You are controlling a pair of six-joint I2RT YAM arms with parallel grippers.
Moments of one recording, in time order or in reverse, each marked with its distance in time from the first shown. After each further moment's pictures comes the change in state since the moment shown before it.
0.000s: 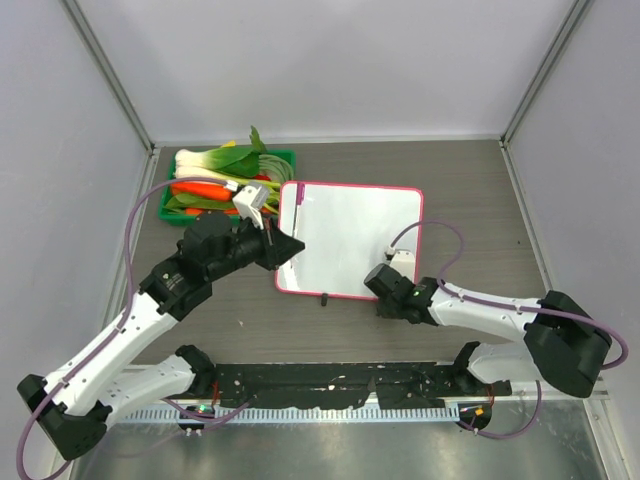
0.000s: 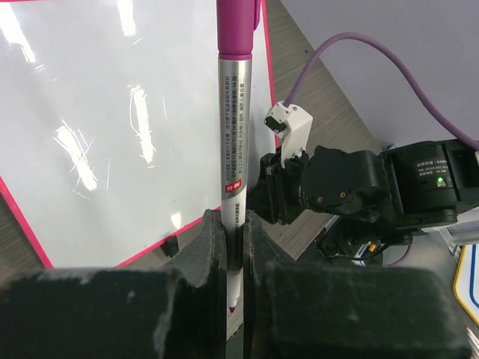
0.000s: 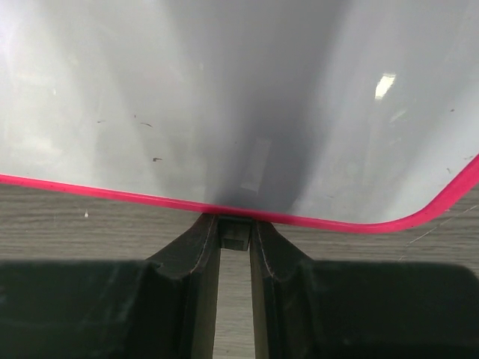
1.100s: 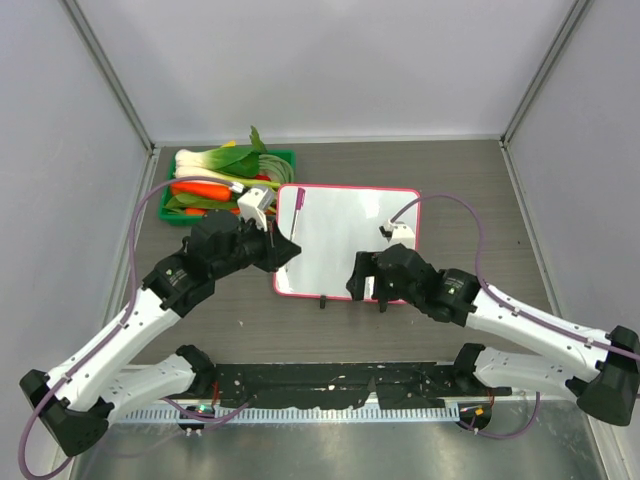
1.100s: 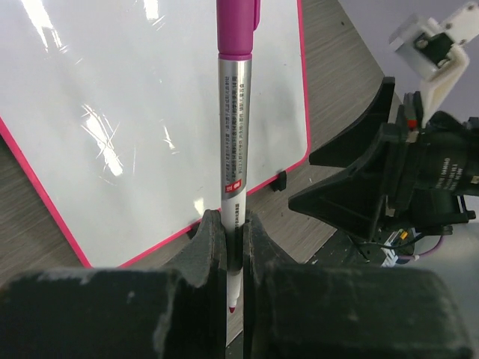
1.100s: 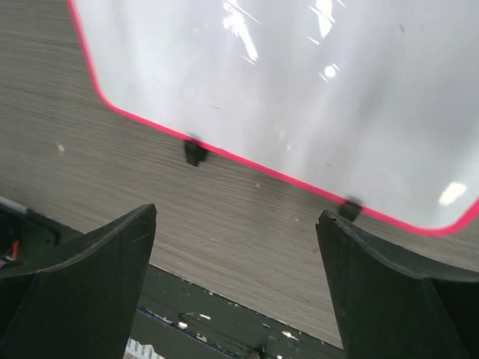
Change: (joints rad) left arm 0.000 0.024 0.014 -0.087 -0.036 0.055; right arm 0.092 -0.244 0.229 -0.158 -0.048 -0.102
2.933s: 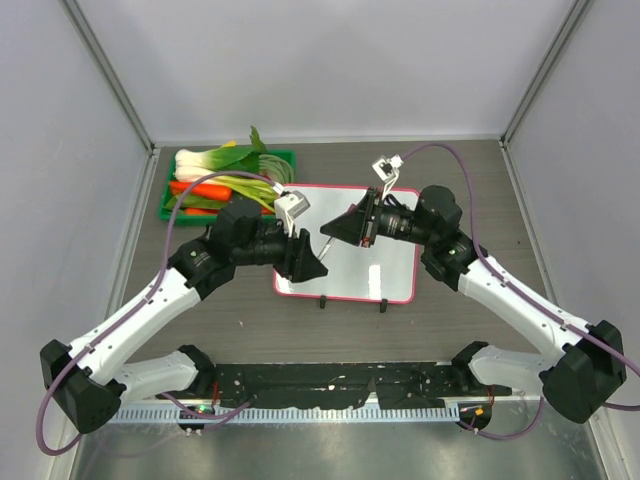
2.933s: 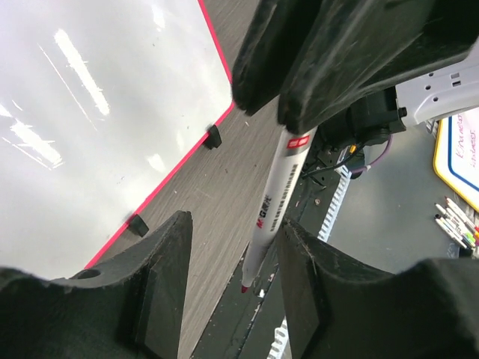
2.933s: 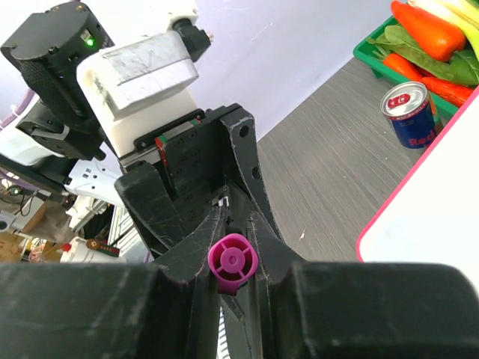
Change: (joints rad) left arm -0.002 0.163 0.055 0.016 0.367 0.121; right arm -0.349 0.142 0.119 0.866 -0.974 -0.064
